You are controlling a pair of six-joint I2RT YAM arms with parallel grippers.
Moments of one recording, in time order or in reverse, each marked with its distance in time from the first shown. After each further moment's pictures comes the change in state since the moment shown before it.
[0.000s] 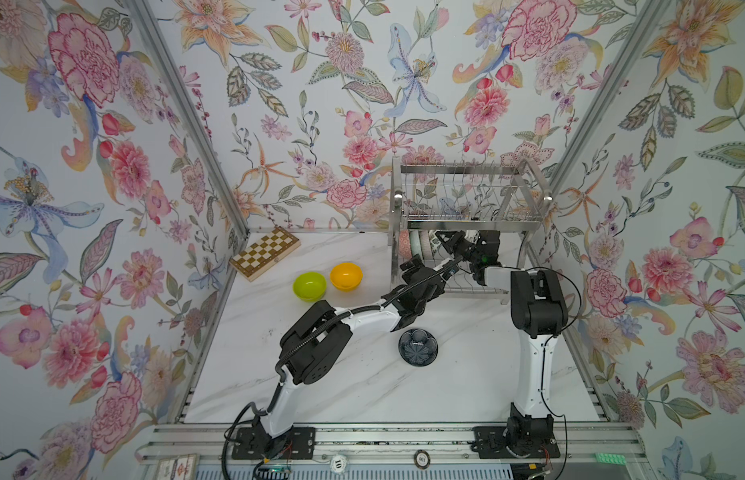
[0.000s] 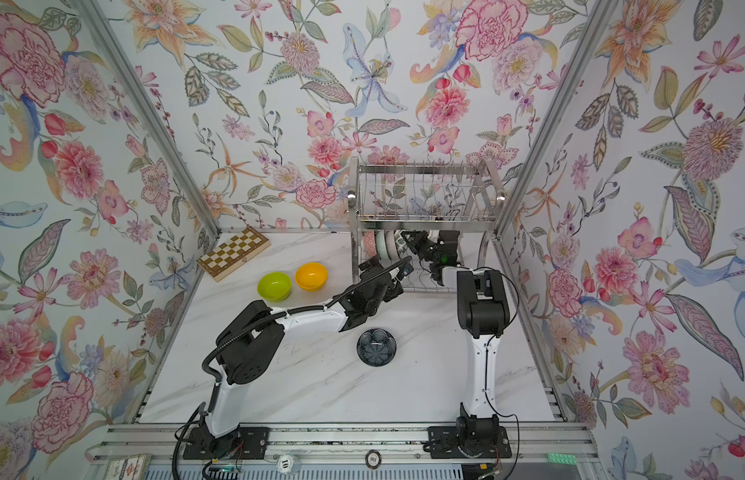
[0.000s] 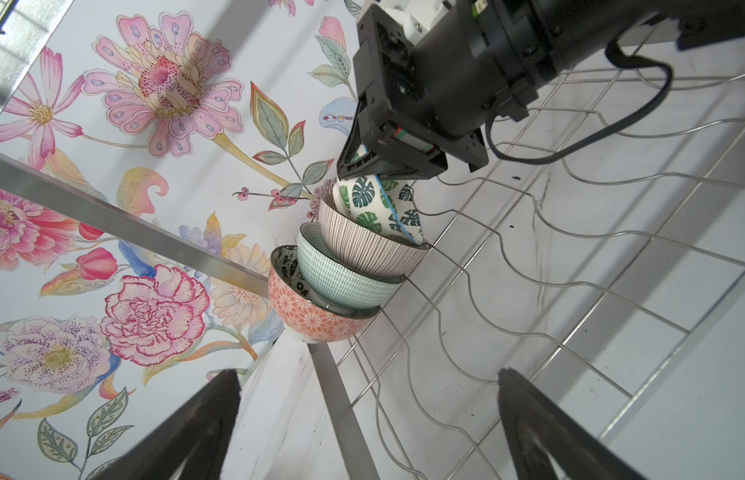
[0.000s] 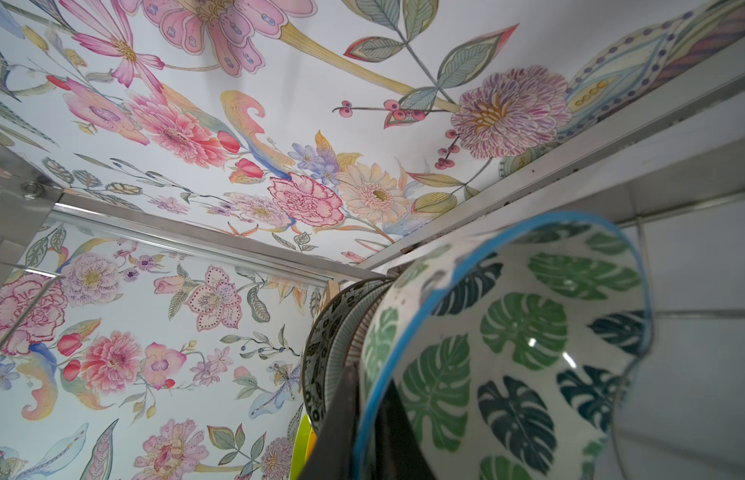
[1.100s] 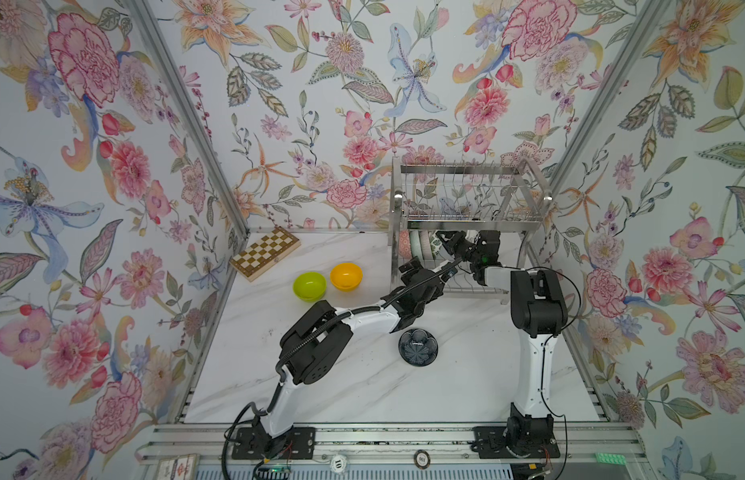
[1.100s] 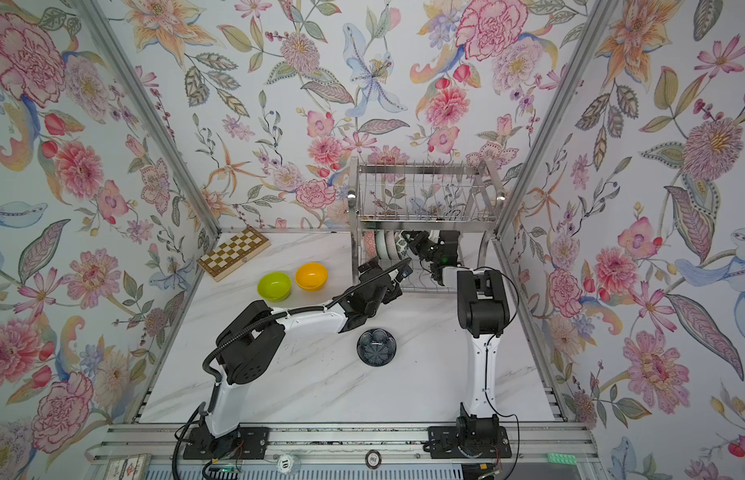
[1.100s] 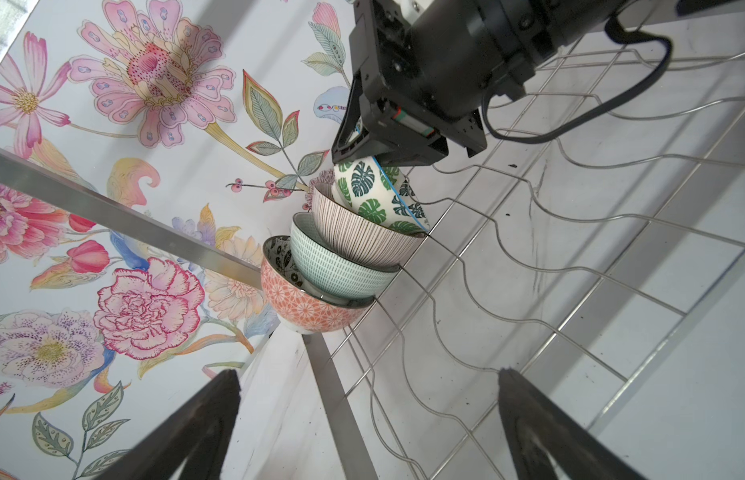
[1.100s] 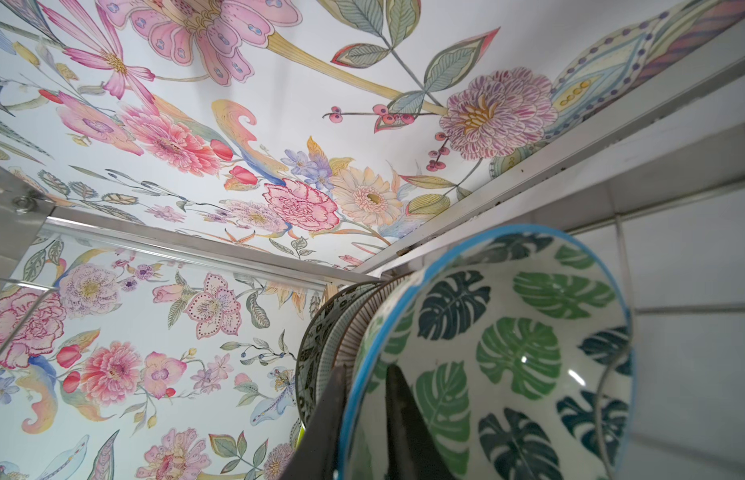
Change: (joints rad) left arm 0.000 0.000 -0.018 0.000 -0.003 -0.005; right arm -0.003 0.013 0.012 -0.006 0.006 0.020
